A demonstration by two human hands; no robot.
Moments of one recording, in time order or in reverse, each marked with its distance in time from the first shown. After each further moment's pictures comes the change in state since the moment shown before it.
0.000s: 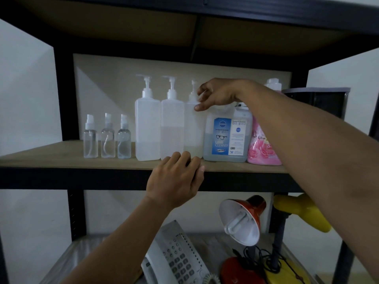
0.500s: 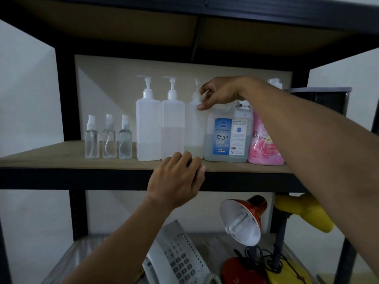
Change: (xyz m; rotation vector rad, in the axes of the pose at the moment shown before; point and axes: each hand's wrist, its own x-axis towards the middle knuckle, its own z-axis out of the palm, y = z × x) left_hand 0.000 0.000 0.000 0.006 0.006 -0.001; right_hand -0.001 0.001 -0.005 -0.007 -0.020 0.013
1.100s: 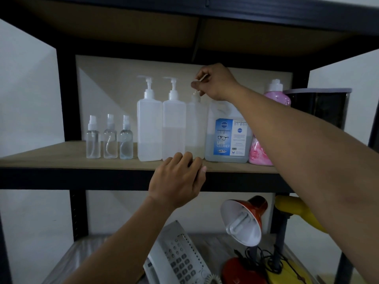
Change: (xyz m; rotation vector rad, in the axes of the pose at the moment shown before) left_hand -0.001 -0.001 0.003 0.014 0.018 0.002; right_hand 0.007 -0.020 0.018 0.283 0.529 -0.138
